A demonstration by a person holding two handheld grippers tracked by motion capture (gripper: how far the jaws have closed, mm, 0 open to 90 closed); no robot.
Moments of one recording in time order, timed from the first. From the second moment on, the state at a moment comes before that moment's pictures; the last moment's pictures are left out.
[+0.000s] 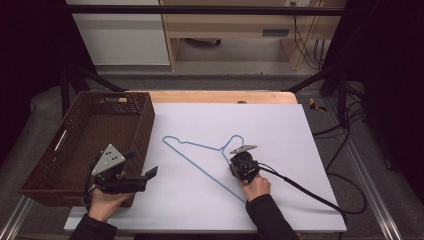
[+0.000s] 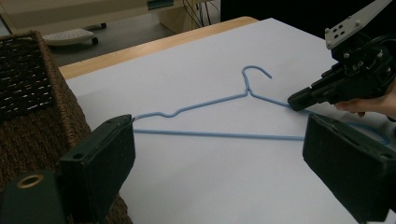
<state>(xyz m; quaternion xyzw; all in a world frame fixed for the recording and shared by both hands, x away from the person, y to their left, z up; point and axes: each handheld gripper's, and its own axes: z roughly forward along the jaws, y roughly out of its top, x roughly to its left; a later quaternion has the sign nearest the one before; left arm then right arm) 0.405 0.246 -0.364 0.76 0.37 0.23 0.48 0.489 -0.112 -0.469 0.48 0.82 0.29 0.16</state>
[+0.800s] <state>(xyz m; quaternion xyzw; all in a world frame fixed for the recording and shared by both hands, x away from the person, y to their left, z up) 0.404 0.251 -0.359 0.75 0.37 0.24 0.49 0.510 -0.105 -0.471 0.47 0.81 0.30 0.16</state>
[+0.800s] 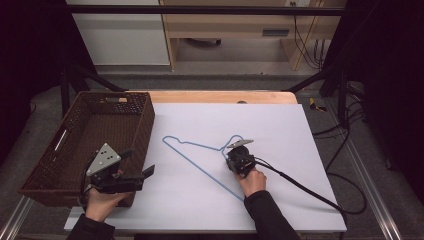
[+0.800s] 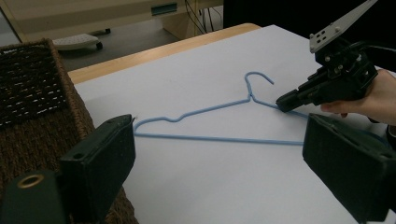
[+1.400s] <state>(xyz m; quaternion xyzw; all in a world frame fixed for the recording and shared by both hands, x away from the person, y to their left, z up) 0.403 0.248 -0.359 0.76 0.37 0.23 0.49 0.503 -0.106 -0.461 0.47 0.80 0.32 0.18</state>
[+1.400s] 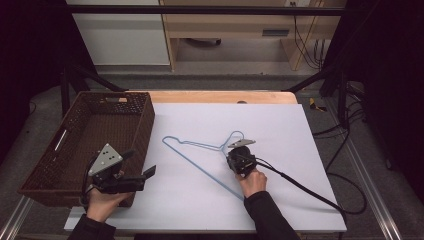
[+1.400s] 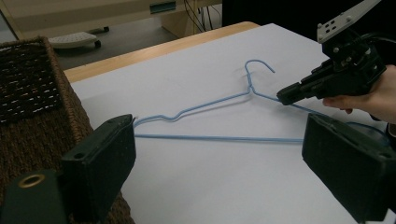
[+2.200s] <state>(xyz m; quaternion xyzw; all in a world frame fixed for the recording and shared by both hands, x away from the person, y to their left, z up) 0.440 0.170 -0.346 0.78 0.36 0.20 0.48 0.484 -0.105 -0.437 0.42 0.81 0.35 0.22</state>
